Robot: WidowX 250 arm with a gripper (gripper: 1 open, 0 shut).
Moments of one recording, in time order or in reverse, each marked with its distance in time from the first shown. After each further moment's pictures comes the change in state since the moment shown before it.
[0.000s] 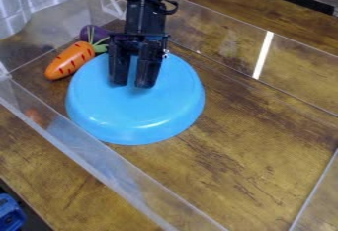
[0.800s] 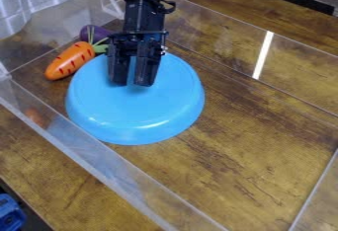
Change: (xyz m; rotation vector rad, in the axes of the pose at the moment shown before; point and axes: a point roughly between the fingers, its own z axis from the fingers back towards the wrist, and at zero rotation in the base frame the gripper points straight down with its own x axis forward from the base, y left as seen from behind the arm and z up) arm 0.001 0.001 -0.001 -0.042 0.032 -0.016
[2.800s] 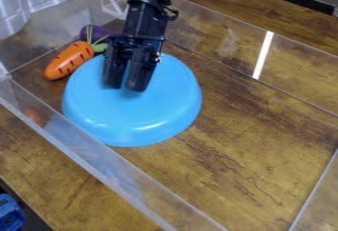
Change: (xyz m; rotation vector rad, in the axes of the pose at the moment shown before) arm -0.013 -0.003 -0.003 0.090 0.120 -0.066
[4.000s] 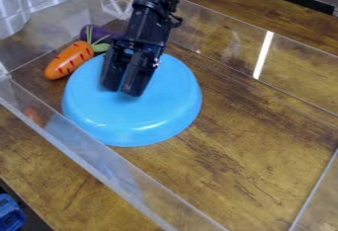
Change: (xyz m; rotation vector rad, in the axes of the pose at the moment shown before) arm -0.005 -0.005 -0.004 0.047 0.070 -0.042
